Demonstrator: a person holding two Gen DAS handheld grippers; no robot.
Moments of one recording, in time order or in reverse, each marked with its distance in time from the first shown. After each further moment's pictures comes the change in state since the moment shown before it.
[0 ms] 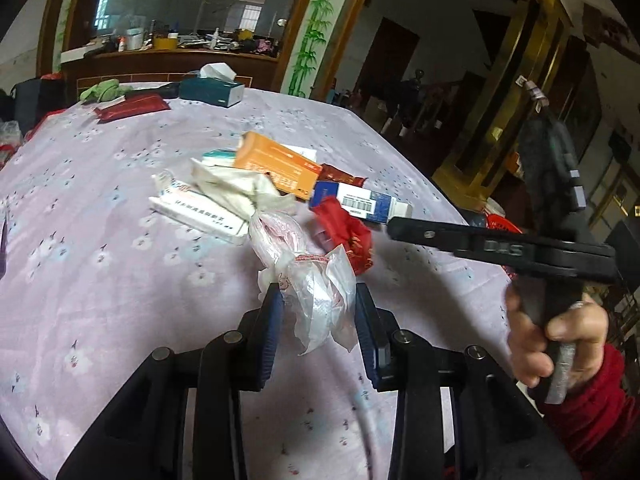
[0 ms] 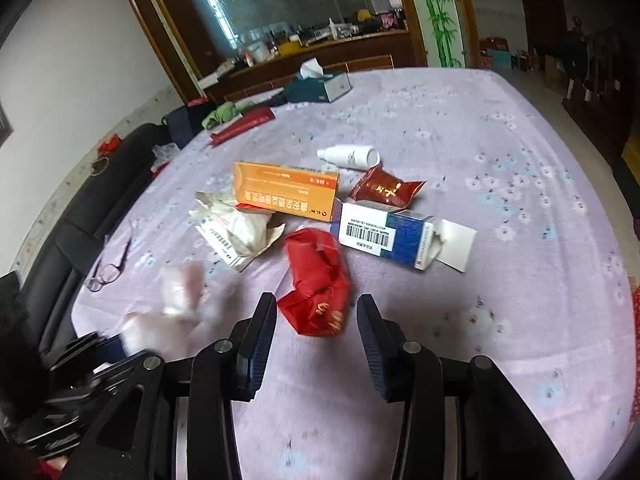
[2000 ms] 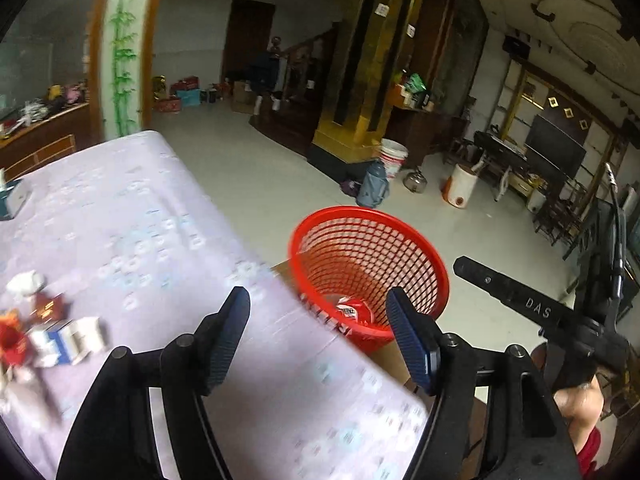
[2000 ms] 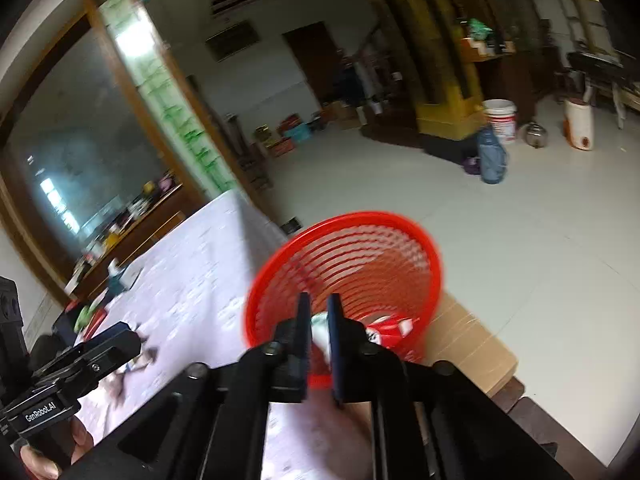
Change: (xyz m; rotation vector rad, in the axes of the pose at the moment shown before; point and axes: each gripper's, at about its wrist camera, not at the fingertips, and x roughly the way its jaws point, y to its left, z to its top) left arm 0.121 -0.297 0.048 0.392 0.080 -0.282; right arm -0.252 -0.232 -0.119 0.543 -0.480 -0.405
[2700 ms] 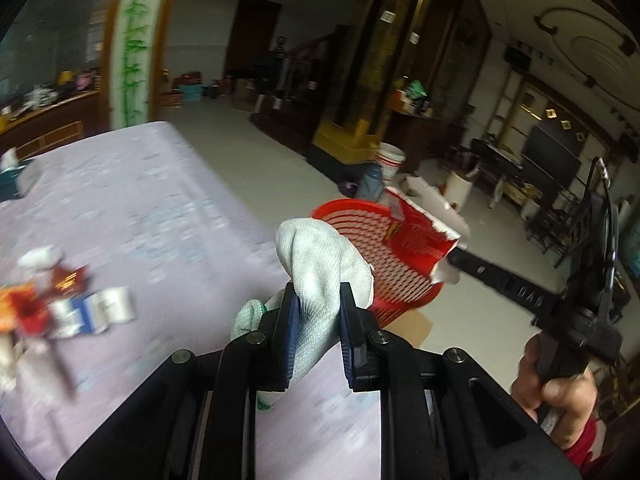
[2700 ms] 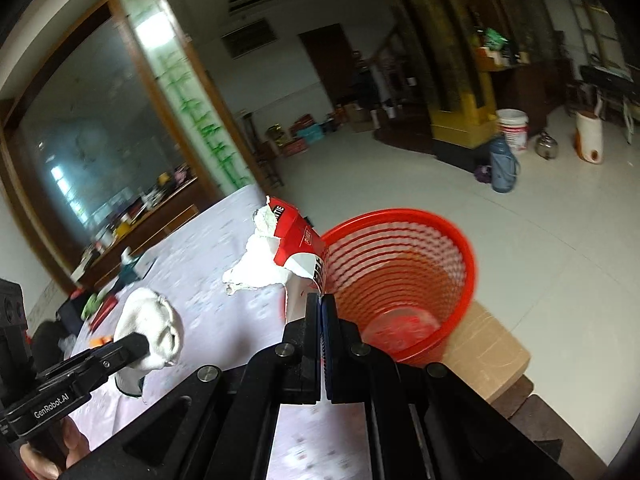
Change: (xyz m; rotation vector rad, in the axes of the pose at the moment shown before) left arm -0.012 0.017 -0.005 -0.032 0.013 -0.056; right arm -0.004 0.026 -0.006 -0.014 -0.014 -0.010
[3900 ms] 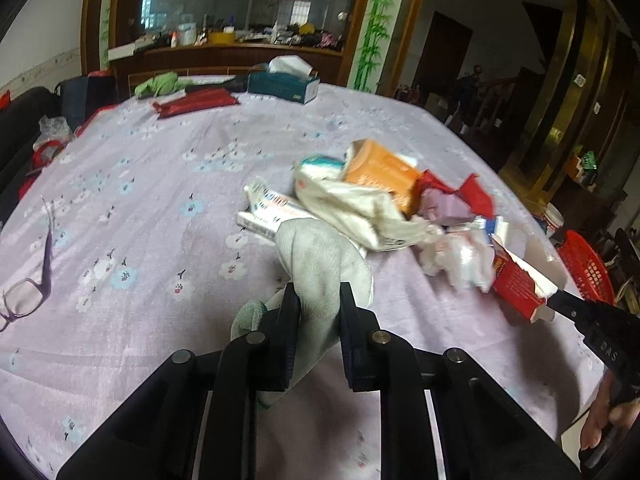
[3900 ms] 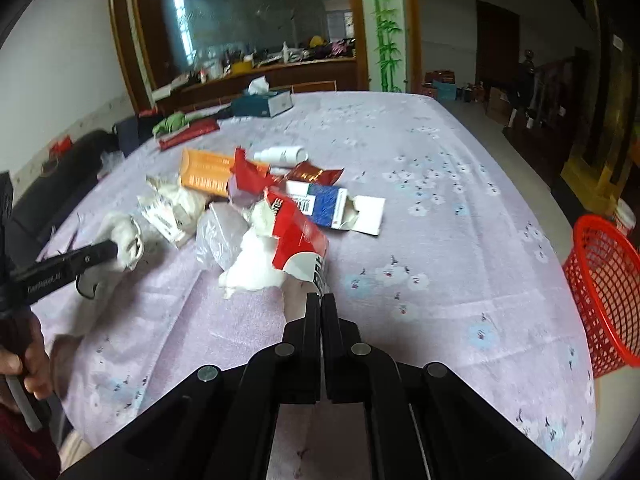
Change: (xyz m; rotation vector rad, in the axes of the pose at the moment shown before) left arm -0.185 0.240 -0.150 -0.398 -0.056 0.551; right arm 0.082 0.236 -0.137 -0.557 0.294 0.216
